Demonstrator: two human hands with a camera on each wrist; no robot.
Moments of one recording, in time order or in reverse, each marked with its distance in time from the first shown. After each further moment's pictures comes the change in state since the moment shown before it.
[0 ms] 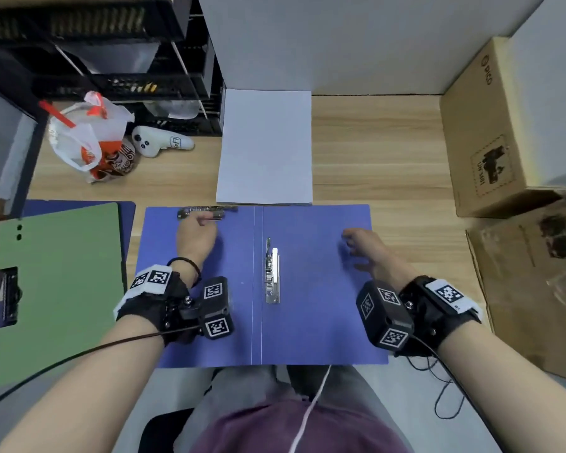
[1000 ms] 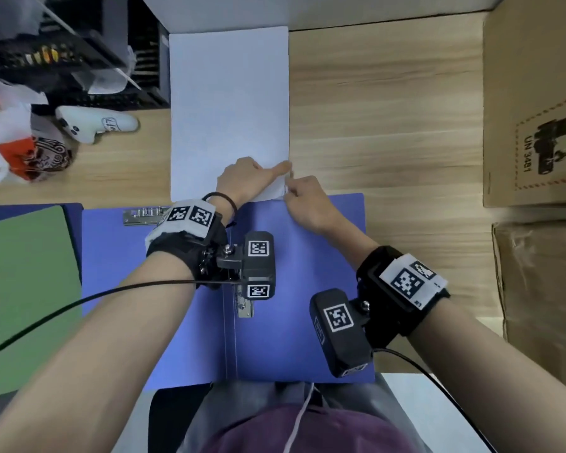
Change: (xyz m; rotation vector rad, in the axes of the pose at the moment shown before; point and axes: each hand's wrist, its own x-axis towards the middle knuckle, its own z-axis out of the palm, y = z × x) left_hand 0.038 0.135 0.132 0.481 -0.393 -0.016; right_hand 0.068 -0.067 0.040 -0.343 -0.295 -0.395
